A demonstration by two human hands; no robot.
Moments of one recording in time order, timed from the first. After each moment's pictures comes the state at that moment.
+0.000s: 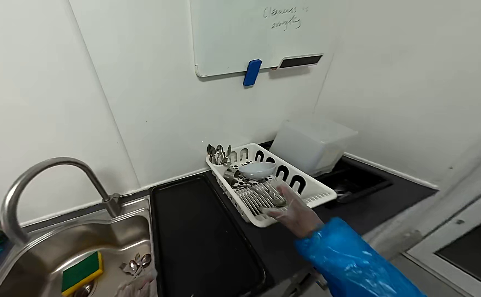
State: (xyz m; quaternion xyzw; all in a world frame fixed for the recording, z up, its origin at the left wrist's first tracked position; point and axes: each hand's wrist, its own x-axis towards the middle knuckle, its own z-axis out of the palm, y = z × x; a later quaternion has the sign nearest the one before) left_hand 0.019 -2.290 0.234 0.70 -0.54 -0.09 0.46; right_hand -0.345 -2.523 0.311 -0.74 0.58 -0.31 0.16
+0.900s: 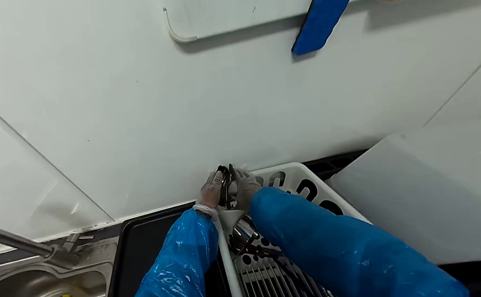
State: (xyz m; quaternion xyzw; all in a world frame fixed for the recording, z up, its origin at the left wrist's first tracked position) left_hand -0.090 -2.844 0.278 0.67 -0.46 -0.38 0.43; right_hand -0.214 -2.930 0.267 -0.85 0.50 0.02 0.18
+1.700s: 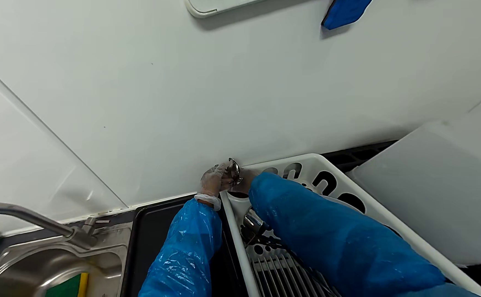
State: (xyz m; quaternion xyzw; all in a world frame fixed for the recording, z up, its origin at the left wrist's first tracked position) left_hand -0.078 -2.838 0.296 0.63 -0.26 -0.48 0.54; right_hand -0.185 -2.938 0.250 -0.84 0.44 -0.03 0.31
